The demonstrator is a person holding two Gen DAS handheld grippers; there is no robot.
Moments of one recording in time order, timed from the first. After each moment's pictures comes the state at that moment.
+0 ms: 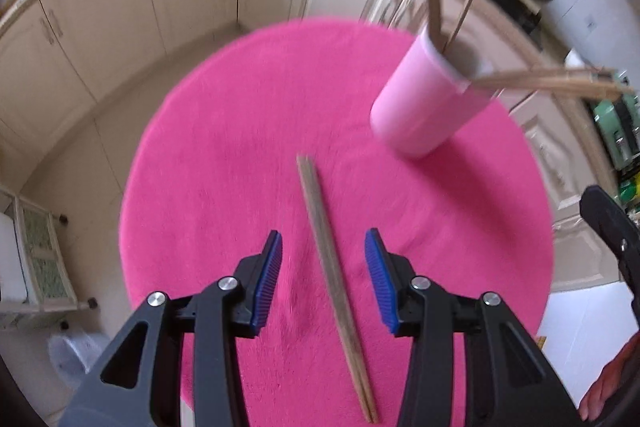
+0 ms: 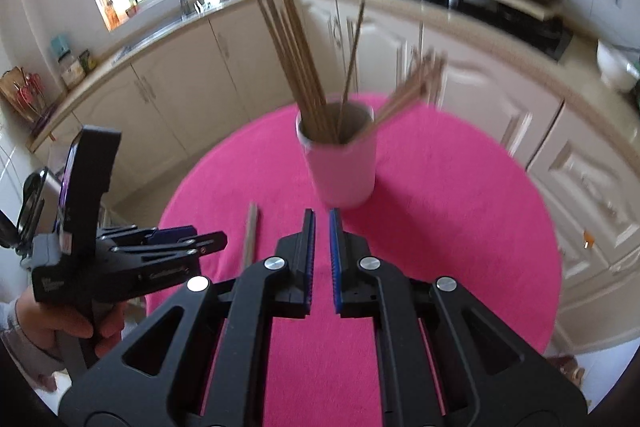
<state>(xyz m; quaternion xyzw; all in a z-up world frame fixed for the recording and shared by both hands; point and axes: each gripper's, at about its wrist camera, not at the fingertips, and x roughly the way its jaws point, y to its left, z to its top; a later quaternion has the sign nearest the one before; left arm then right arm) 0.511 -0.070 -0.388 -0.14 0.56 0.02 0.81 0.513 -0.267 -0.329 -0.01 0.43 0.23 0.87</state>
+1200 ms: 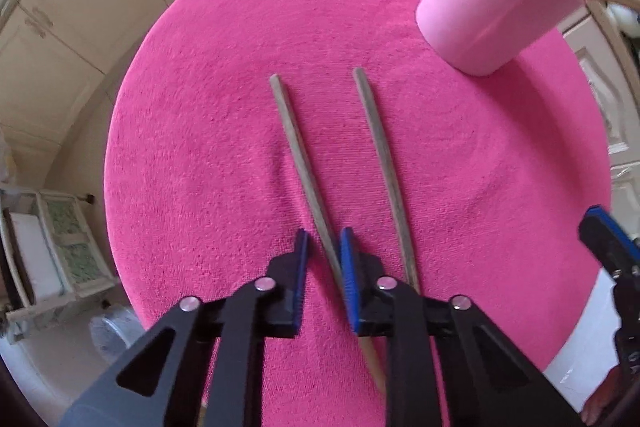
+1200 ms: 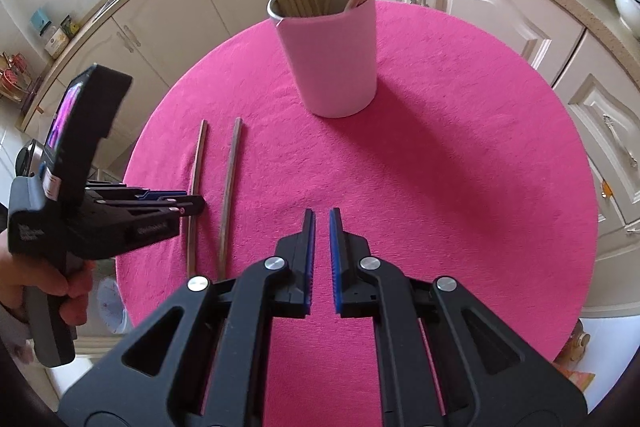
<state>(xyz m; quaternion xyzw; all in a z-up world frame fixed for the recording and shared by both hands) 0.526 -0.064 -0.446 -0.08 0.67 0.04 0.74 0.521 -0.262 -0.399 -0.02 0.53 0.22 0.82</state>
